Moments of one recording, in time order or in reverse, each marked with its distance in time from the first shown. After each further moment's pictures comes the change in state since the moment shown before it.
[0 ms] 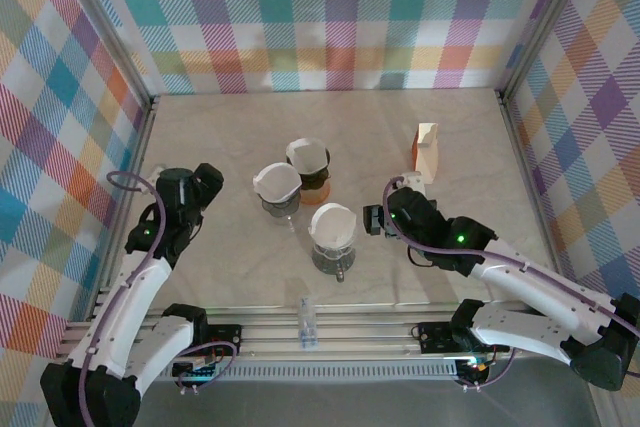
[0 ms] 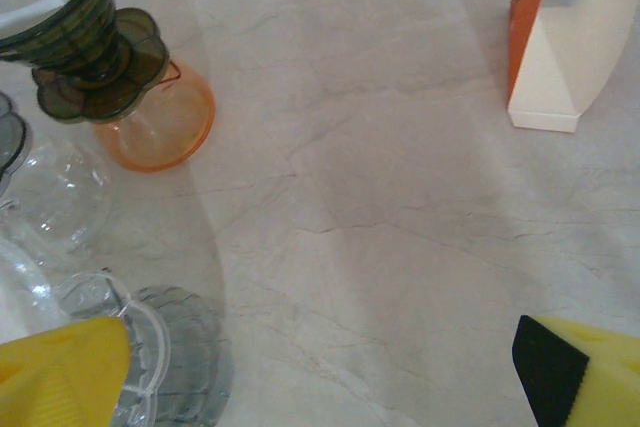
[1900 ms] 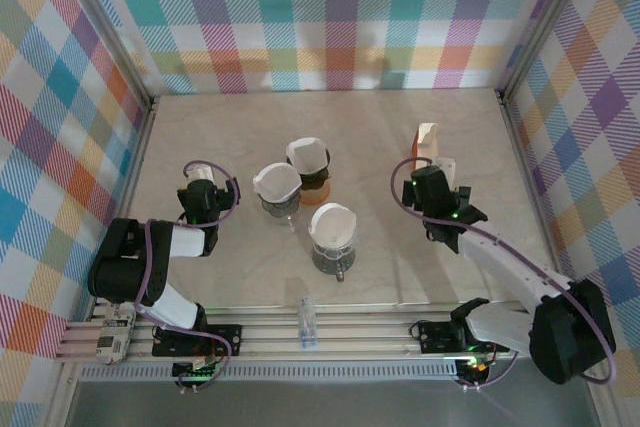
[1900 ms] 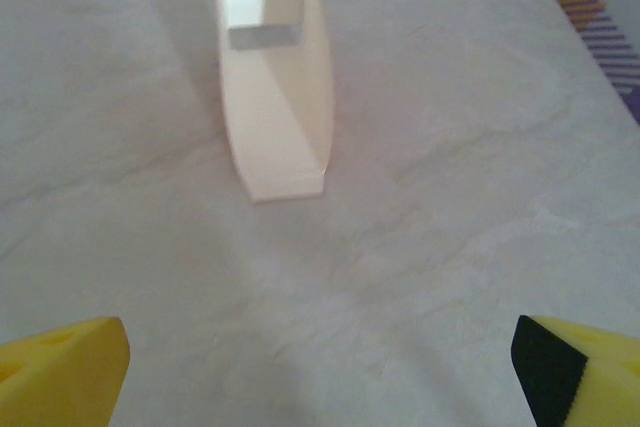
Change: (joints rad) left arm 0.072 0.692 -0.324 1.210 0.028 0.772; right arm -0.490 0.181 -0.198 0.426 0.063 -0.267
